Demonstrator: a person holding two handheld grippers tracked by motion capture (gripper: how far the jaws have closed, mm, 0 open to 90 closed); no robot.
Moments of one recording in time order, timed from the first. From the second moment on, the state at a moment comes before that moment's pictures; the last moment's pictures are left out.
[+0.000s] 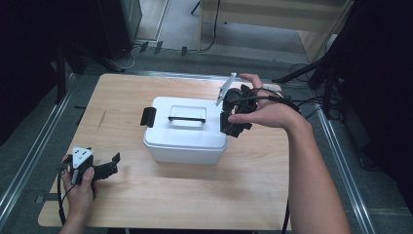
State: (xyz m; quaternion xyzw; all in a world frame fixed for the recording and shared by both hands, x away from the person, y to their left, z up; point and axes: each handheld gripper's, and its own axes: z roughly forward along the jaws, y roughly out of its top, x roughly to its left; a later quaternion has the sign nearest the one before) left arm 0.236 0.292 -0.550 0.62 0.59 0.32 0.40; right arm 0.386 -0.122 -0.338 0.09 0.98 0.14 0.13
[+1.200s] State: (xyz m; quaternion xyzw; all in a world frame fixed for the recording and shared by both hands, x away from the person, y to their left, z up) left arm 0.236 0.292 -0.550 0.62 0.59 0.32 0.40; right arm 0.362 -0.234 -0.398 0.20 0.96 0.18 0.12
